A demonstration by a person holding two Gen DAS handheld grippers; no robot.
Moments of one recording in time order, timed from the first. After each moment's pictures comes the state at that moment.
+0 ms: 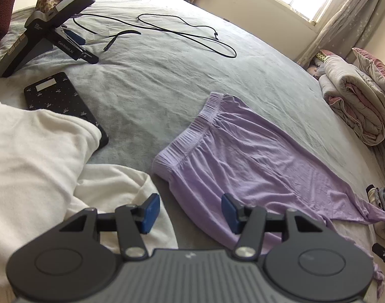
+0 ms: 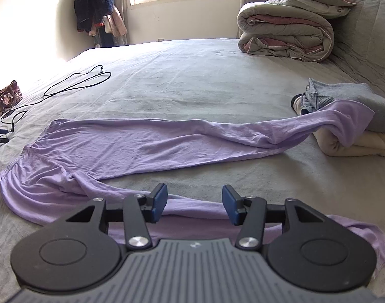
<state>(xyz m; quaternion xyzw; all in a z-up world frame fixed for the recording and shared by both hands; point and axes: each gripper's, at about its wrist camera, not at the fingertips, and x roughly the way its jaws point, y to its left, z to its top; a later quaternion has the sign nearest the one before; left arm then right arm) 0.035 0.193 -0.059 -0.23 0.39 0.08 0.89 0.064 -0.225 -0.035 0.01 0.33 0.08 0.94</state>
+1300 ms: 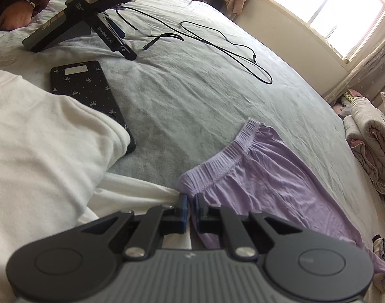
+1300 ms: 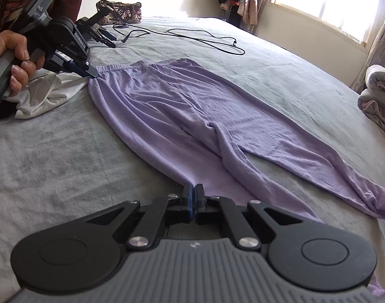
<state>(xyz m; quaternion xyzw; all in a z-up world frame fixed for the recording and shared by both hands) 0.044 0.213 -0.071 -0.29 0.35 0.15 0.88 0.027 -0.121 -0.062 -0.18 0.31 0.32 0.88</state>
